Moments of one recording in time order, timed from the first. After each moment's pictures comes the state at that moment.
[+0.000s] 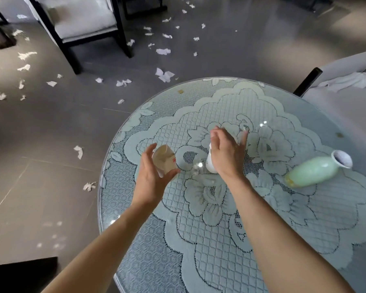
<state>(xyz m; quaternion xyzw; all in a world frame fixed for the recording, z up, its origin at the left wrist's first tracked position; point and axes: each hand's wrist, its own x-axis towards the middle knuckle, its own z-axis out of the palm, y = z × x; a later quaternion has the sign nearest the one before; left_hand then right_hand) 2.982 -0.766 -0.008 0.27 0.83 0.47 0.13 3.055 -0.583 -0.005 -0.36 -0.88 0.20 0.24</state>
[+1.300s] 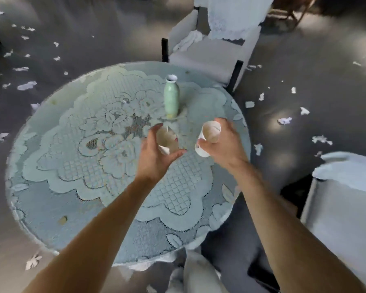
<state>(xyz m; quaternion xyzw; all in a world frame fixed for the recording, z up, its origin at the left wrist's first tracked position) 3.171 -0.735 0.042 0.55 0.66 0.44 0.27 3.349 -0.694 0.081 -0.63 -0.67 0.29 0.27</state>
